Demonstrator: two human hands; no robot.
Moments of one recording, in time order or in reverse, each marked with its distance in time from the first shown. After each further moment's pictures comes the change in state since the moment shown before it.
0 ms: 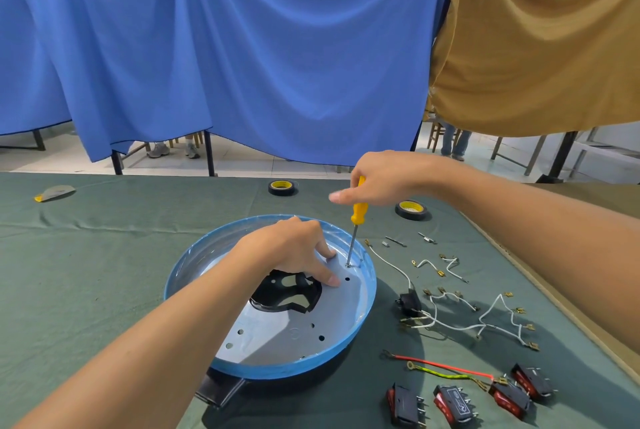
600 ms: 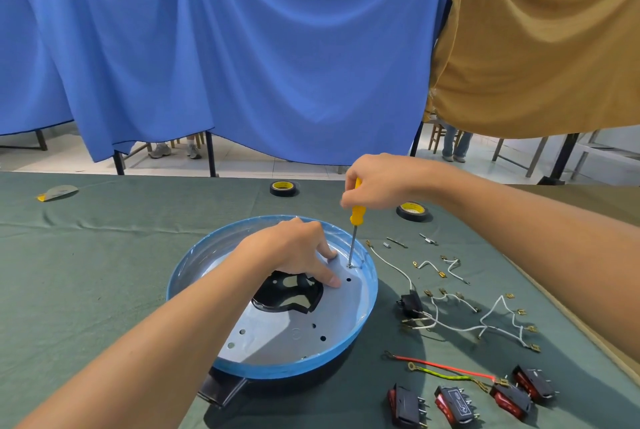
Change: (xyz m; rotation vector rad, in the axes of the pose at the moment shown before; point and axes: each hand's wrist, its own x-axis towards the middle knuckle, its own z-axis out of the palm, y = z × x) left_hand -0.002 -0.001 0.001 -0.016 -0.015 -0.031; right_hand 0.000 -0.006 0.004 0.018 0.055 0.001
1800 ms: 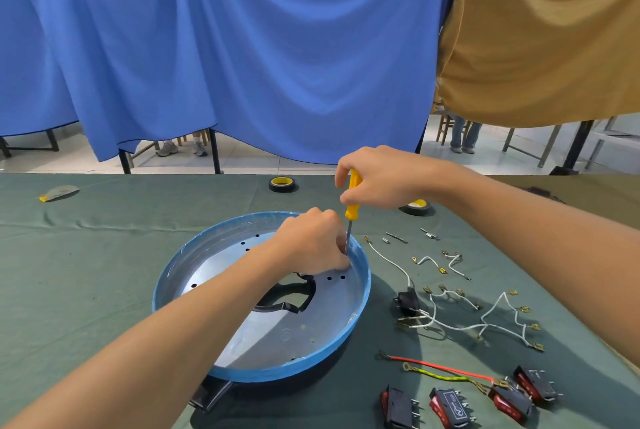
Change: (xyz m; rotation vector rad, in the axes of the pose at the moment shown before) left_hand 0.004 0.035 0.007 -0.035 0.291 0.060; right_hand -0.009 0.011 0.001 0.075 0.028 -0.119
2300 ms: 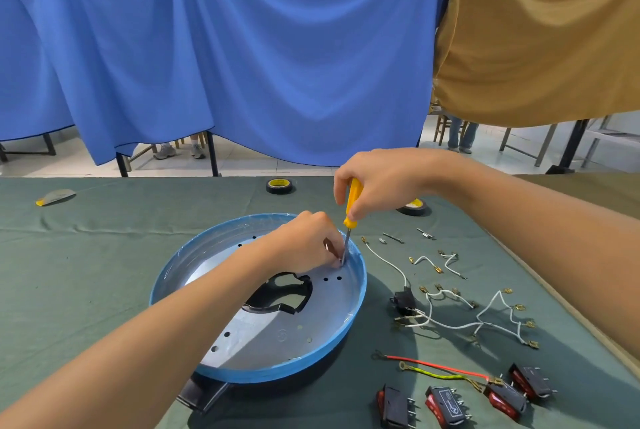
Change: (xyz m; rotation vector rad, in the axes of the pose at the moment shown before) left_hand 0.003 -0.013 0.000 -0.125 -0.081 0.102; right_hand -0.009 -0.003 -0.011 -0.073 -0.141 -0.031
